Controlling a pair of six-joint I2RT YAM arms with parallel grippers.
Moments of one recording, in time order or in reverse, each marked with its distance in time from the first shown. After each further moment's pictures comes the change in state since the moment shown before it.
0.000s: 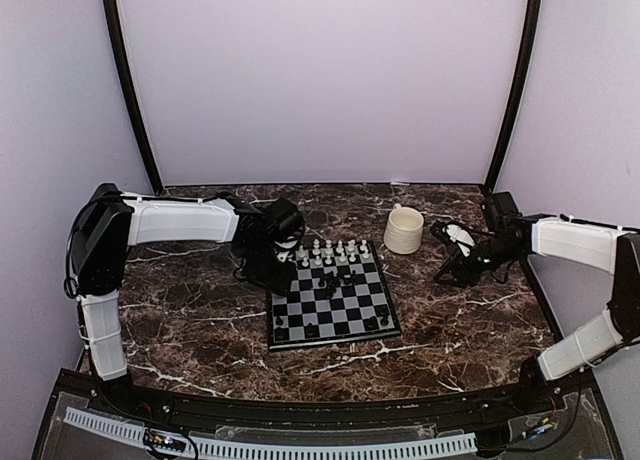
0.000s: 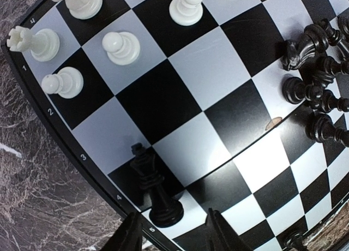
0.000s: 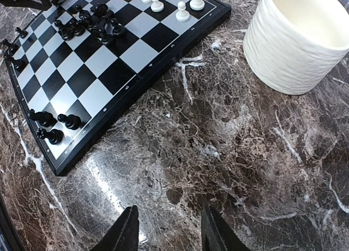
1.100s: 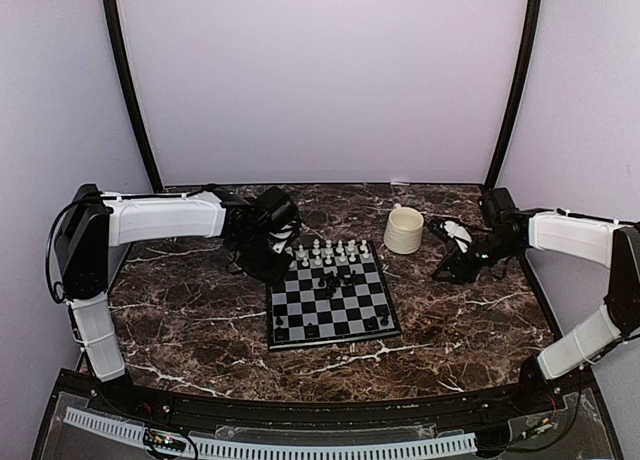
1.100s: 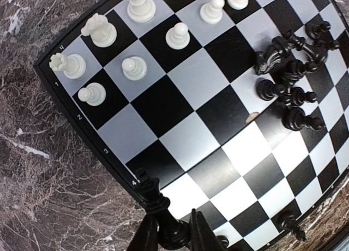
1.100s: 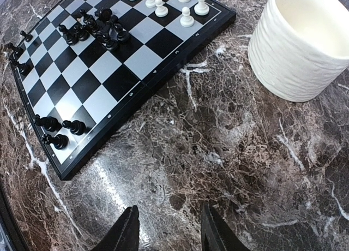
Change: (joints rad) left arm 0.000 -0.064 -0.003 -0.015 -0.032 0.070; right arm 0.006 0.032 0.035 -0.019 -0.026 0.000
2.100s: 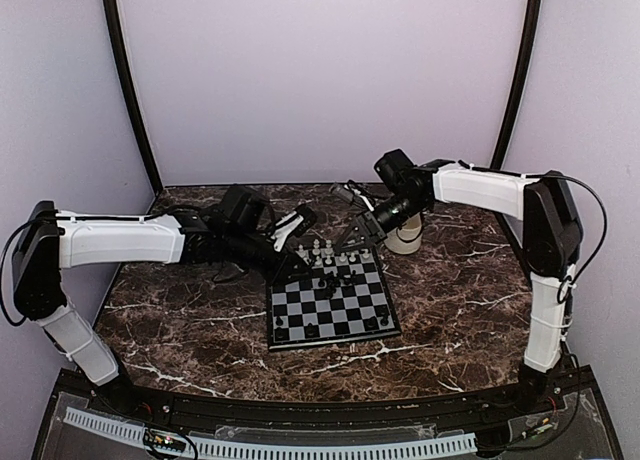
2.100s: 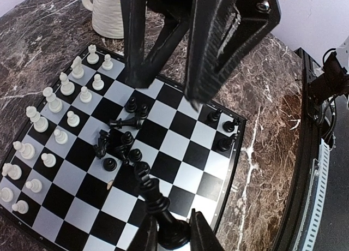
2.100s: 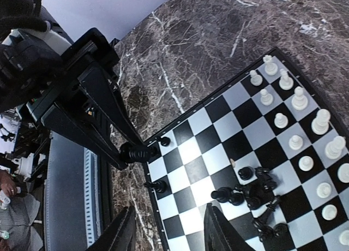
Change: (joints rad) left arm -0.011 -0.290 -0.351 0.615 0.415 0.246; right arm 0.373 0.587 0.795 -0.205 -0.428 0.315
